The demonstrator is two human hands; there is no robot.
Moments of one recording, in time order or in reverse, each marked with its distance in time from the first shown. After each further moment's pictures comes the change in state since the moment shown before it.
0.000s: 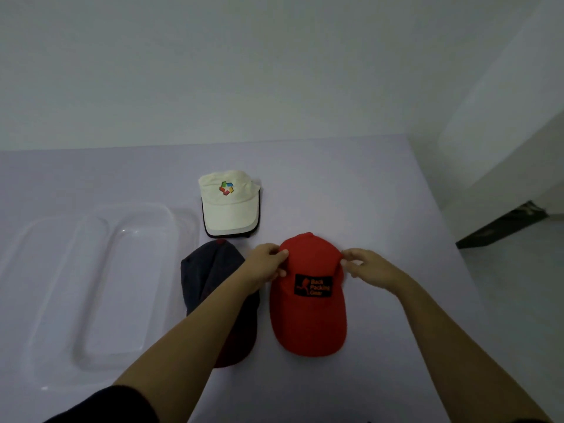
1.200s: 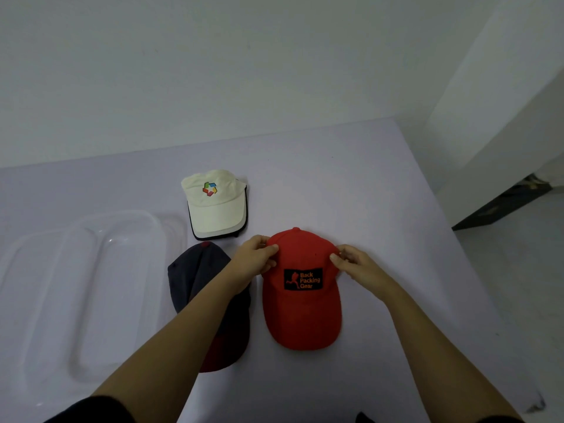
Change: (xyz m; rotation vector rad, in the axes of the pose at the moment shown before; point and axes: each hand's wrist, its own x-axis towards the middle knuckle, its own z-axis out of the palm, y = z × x) left_hand 0.004 0.005 0.007 -0.138 0.008 0.015; right_hand -0.008 0.023 0.021 0.438 0.074 -0.121
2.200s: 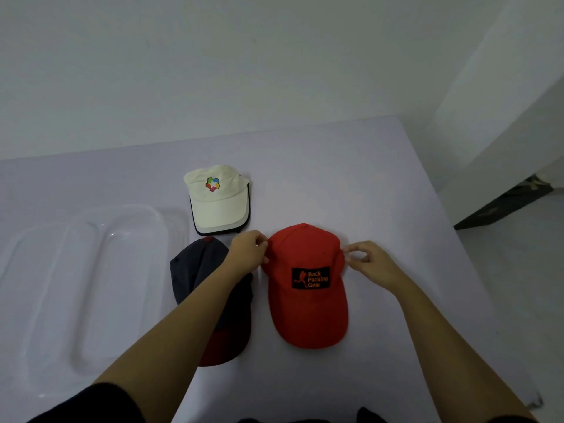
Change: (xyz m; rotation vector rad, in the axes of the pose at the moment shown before) left_hand 0.007 -0.001 -0.014 0.528 0.171 0.138; right_hand 0.003 0.008 -0.018 -0.259 0.139 0.032
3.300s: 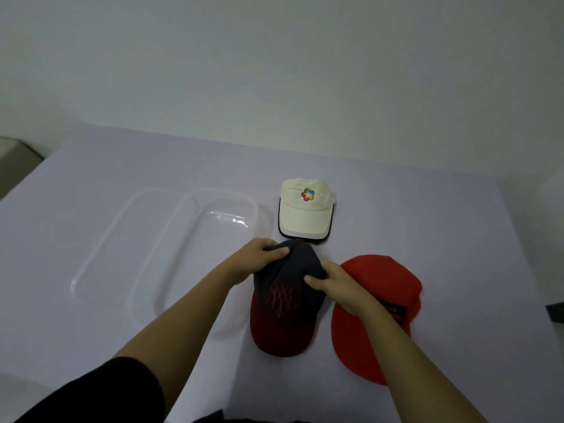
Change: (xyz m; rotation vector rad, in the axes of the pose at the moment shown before) left_hand -0.052 -0.098 -0.104 -0.408 -0.100 -0.084; right_hand 0.002 -0.138 0.162 0.199 -0.512 -0.004
